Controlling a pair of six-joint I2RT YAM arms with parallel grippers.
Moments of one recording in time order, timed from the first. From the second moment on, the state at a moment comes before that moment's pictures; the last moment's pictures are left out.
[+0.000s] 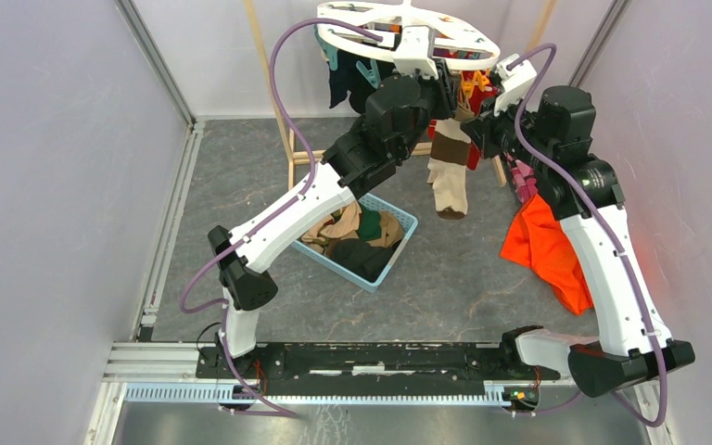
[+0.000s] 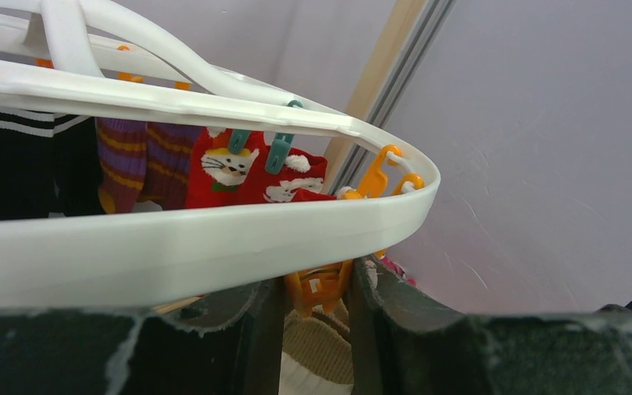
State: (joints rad) left arm -0.97 1.95 2.25 -0.16 -0.47 -0.30; right arm 0.25 1.22 1.60 -0.61 -0.29 -0.13
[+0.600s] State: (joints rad) left arm -0.96 1.95 2.25 -0.17 -0.47 -0.30; right arm 0.27 1.24 1.60 -0.56 -0.25 -0.08
